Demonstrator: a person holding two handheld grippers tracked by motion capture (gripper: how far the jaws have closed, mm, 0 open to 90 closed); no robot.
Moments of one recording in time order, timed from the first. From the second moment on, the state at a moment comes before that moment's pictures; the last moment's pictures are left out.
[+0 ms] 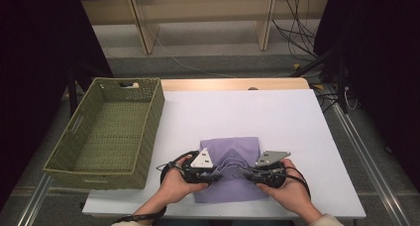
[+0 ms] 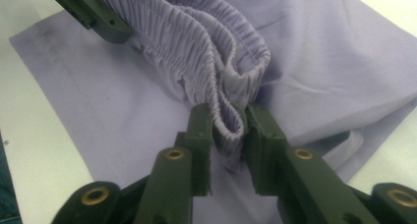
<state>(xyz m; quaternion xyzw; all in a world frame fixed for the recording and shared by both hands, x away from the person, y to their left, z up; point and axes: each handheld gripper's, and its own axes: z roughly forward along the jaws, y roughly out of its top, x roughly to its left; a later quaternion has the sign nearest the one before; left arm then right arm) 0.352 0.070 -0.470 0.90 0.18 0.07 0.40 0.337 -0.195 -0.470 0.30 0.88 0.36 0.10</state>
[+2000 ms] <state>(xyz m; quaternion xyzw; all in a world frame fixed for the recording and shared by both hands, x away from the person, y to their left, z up) 0.344 0.049 -0.469 0.90 0.20 0.05 0.38 0.339 -0.186 -0.468 0.32 0.88 0.36 0.06</state>
